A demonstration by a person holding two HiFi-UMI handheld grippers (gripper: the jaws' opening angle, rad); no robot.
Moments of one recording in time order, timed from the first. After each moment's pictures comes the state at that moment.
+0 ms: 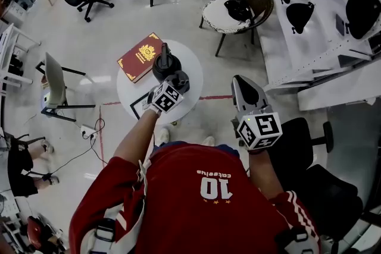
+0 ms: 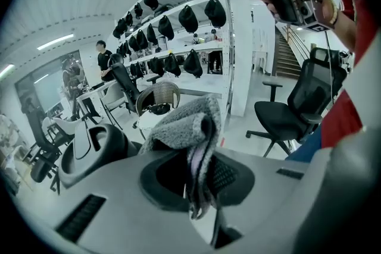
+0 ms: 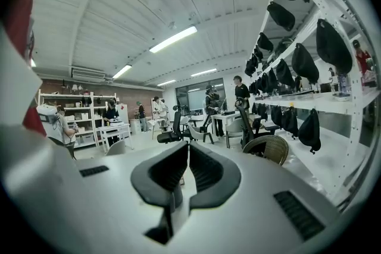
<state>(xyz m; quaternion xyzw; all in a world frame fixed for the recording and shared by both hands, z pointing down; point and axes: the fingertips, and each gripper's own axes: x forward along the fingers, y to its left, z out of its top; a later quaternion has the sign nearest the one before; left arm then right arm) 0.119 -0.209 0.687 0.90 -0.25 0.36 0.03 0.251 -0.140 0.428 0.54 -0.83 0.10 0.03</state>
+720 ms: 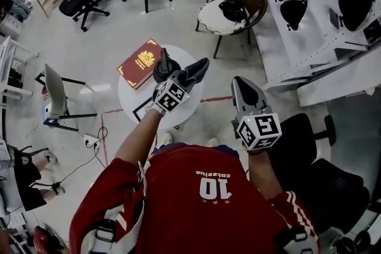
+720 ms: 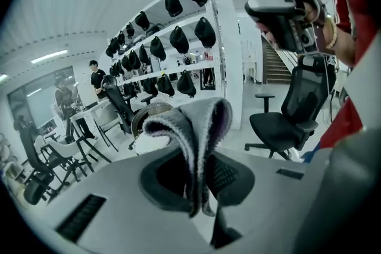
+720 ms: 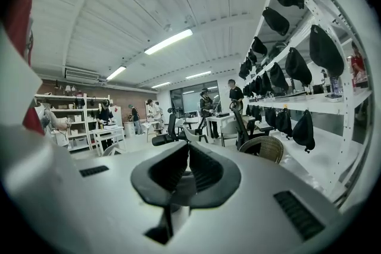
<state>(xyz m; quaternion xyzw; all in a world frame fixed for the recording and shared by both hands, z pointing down) 0.156 -0.219 0.616 0.93 -0.21 0.31 -0.02 0.251 -0.138 0.421 0.57 -0.82 0.10 0.02</state>
